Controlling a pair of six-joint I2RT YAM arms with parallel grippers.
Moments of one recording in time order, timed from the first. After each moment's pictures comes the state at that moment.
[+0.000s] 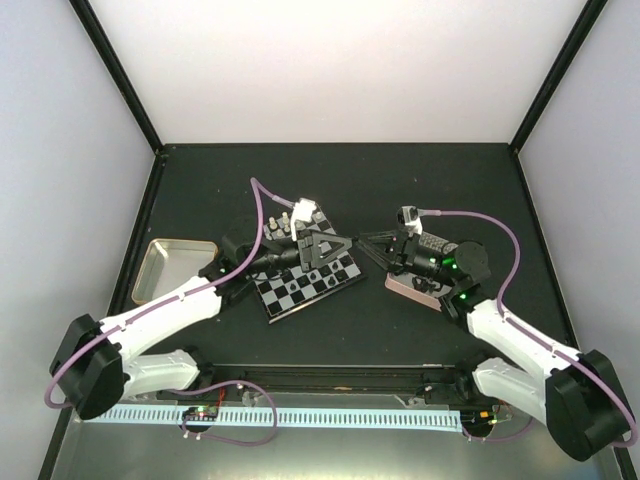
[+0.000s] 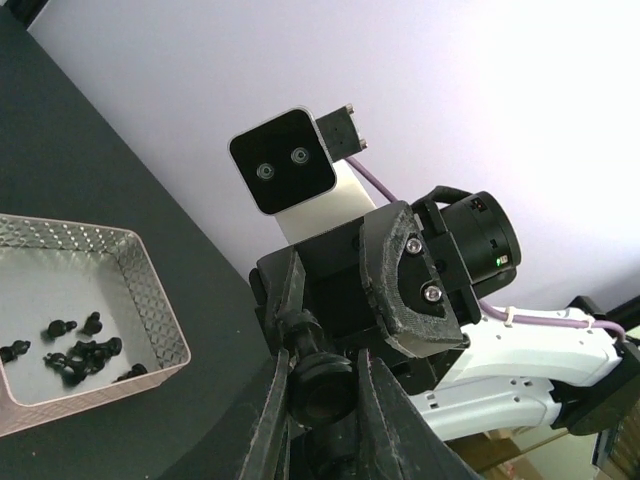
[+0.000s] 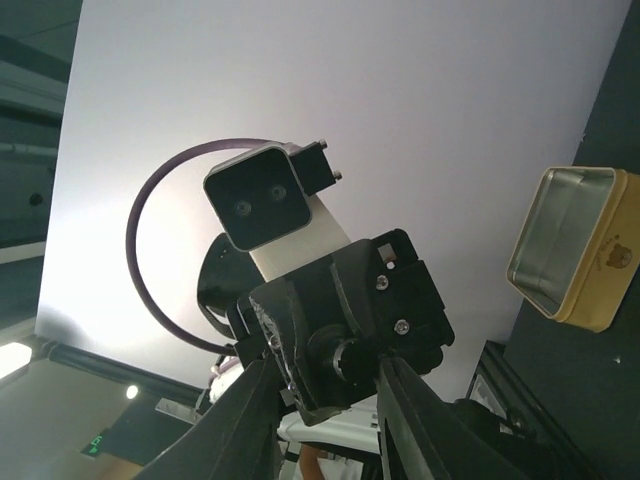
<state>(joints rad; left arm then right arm) -0.73 1.16 0.72 0.45 0.63 -0.87 0.49 1.02 0.43 0.87 -0.78 1.54</state>
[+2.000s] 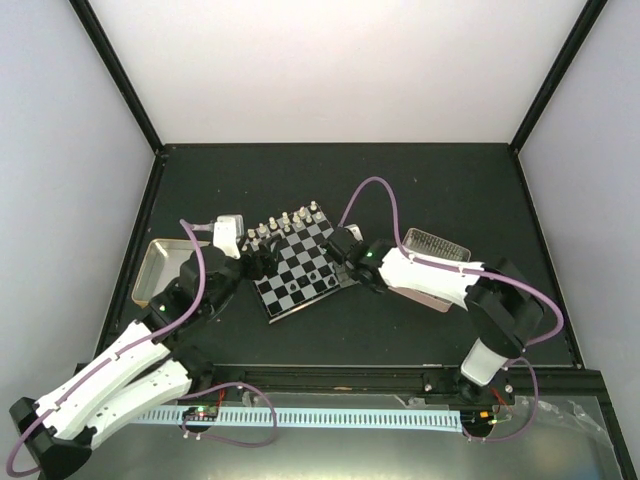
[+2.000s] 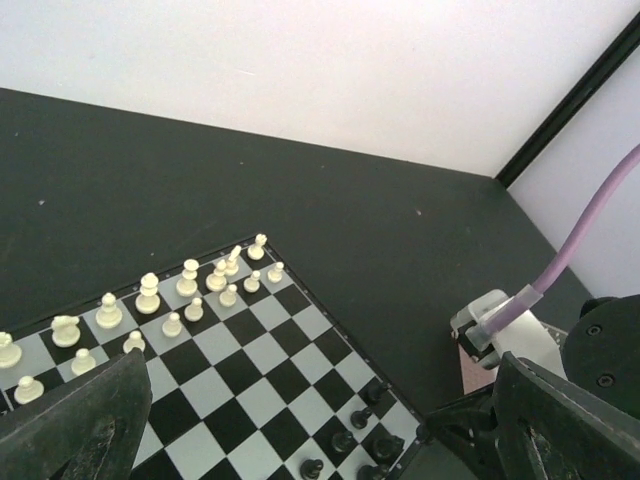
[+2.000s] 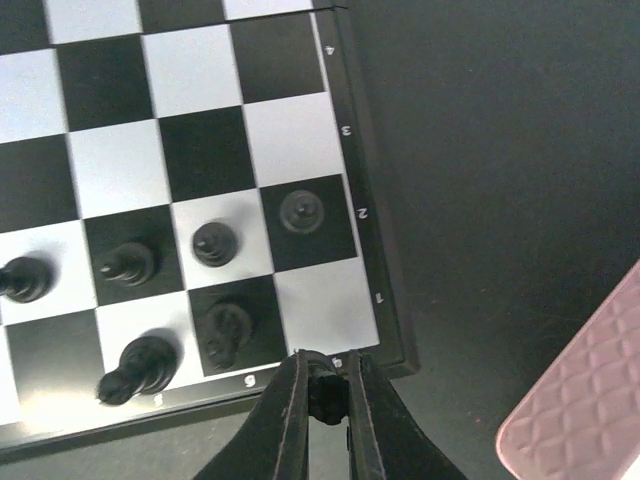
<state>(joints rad) -0.71 0.66 0.66 -0.27 -0.28 -0.52 0.91 1.65 1.08 -0.58 0.32 0.51</state>
